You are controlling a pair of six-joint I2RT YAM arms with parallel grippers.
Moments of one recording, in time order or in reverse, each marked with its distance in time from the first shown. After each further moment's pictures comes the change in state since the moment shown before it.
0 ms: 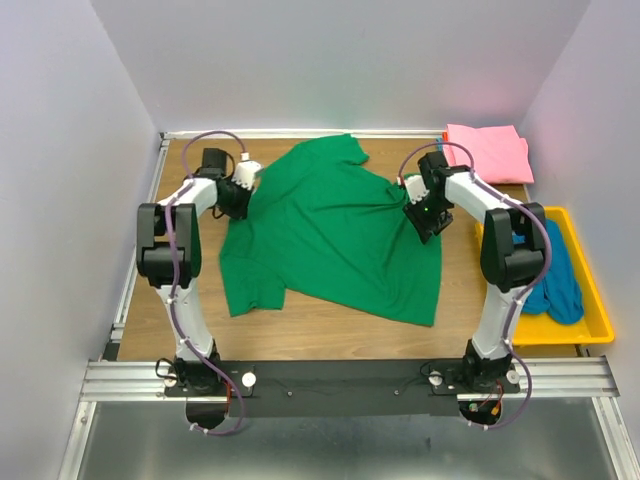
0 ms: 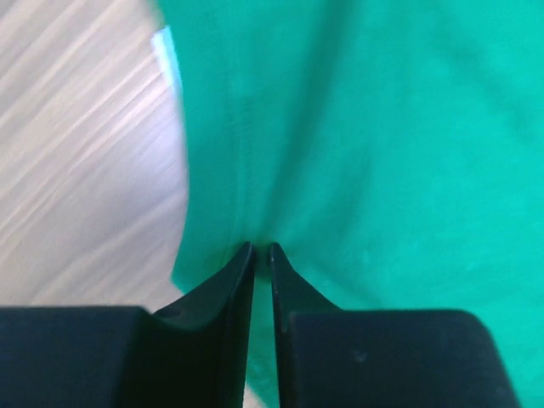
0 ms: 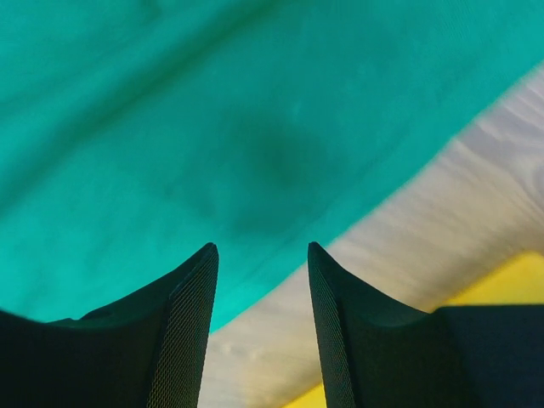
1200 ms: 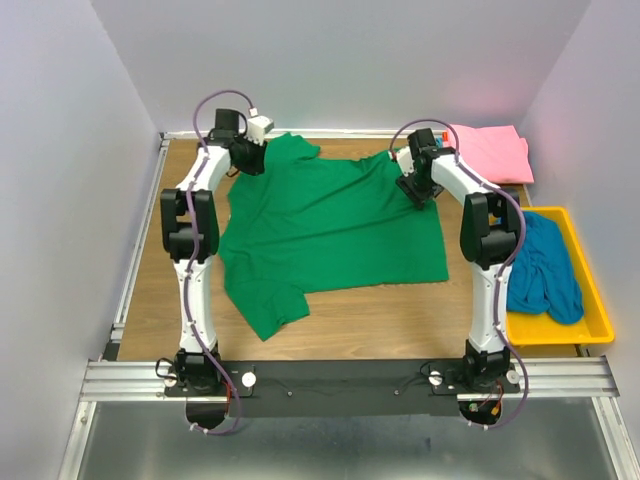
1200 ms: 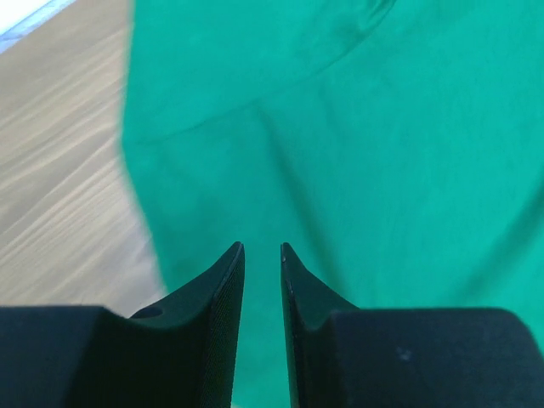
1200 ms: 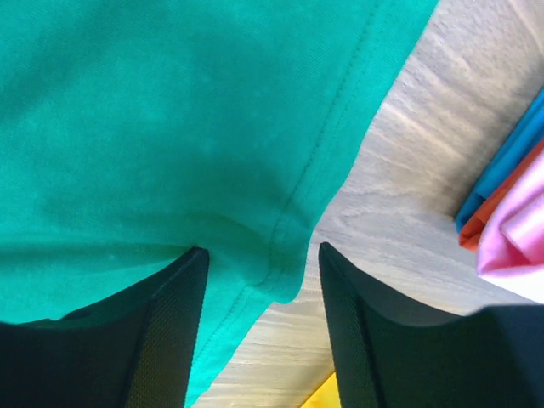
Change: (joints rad) left arm 0.003 0.267 0.573 -0.060 0.063 -0.127; right arm 0.006 0.326 0.392 0.108 0.185 -0.093
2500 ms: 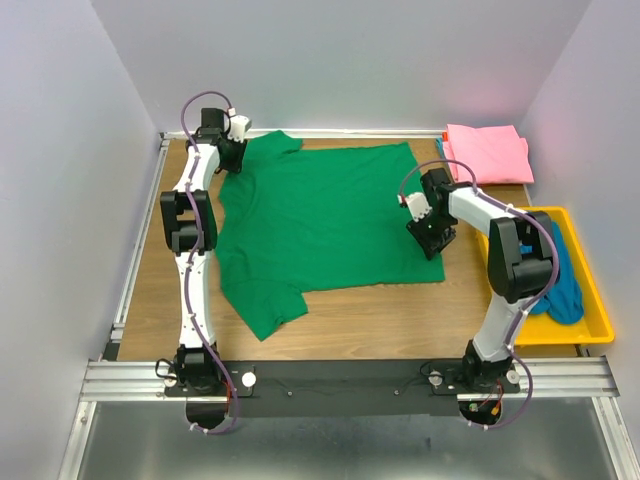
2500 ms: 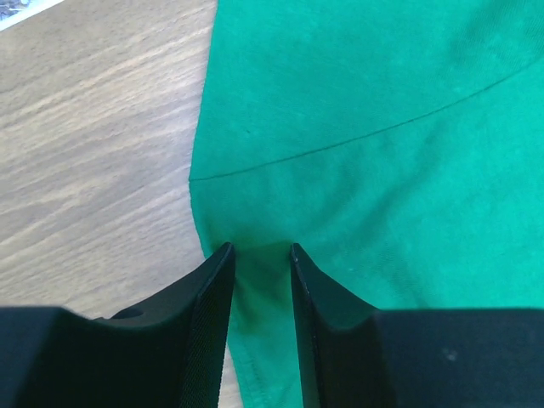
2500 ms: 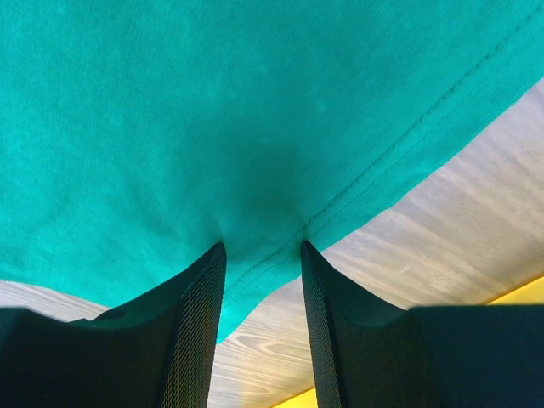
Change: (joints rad) left arm 0.067 0.295 0.364 -0.120 -0.197 -0.044; right arm -0.002 -0.377 -0.579 -0.041 -0.184 0.034
